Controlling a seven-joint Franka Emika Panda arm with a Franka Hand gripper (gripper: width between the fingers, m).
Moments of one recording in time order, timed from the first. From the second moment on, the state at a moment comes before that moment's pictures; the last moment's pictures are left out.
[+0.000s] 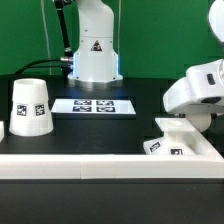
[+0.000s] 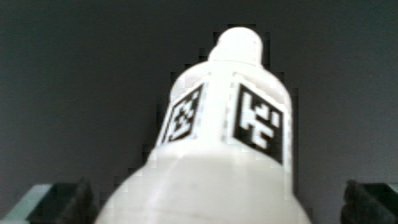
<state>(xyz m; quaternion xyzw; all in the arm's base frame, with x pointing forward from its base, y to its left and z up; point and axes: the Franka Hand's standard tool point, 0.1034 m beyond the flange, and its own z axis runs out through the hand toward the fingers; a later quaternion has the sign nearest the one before) 0.464 0.195 0.019 0.92 0.10 -0.38 0.06</state>
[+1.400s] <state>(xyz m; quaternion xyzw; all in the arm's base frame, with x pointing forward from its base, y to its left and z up) 0.488 0.133 0.086 0.91 0.11 -0.39 0.01</state>
